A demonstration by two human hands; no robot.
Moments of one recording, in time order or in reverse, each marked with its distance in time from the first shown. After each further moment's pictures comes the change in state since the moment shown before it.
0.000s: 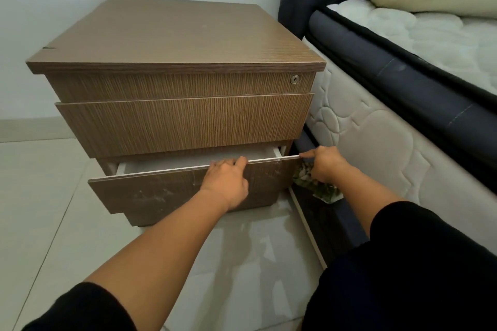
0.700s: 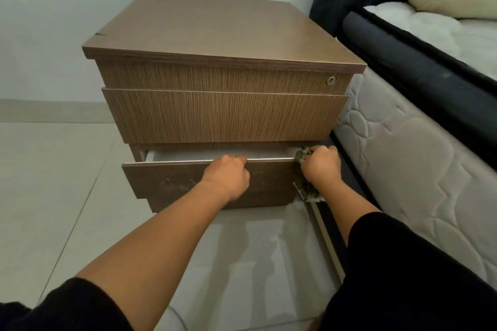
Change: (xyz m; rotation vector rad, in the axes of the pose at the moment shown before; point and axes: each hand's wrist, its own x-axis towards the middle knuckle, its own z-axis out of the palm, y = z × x) left_hand -0.013 -0.045 -0.015 -0.015 -0.010 -0.150; right_hand 0.013 -0.071 0.032 0.465 0.363 0.273
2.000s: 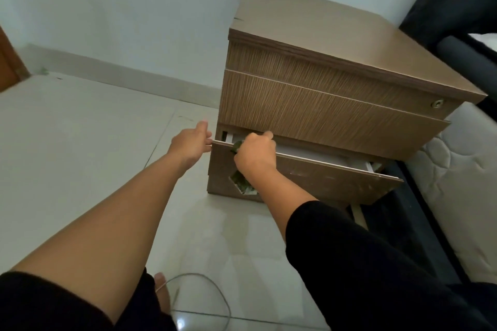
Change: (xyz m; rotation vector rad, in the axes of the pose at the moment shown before) left_hand -0.051 -0.199 -0.043 -1.005 0.235 -0.541; right_hand -0.156 -0.219 0.088 -0.183 -0.178 -0.507
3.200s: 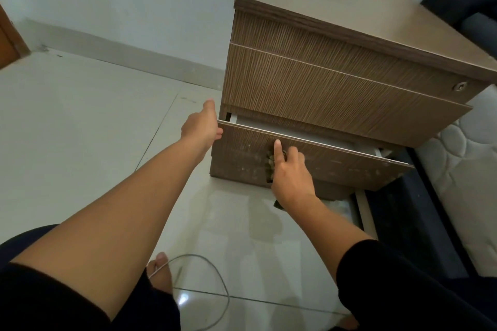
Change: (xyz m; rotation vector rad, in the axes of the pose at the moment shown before) left_hand 0.007 0.001 0.021 -0.266 0.061 -0.183; right_hand -0.037 0.089 0.036 -0.195 -0.042 -0.205
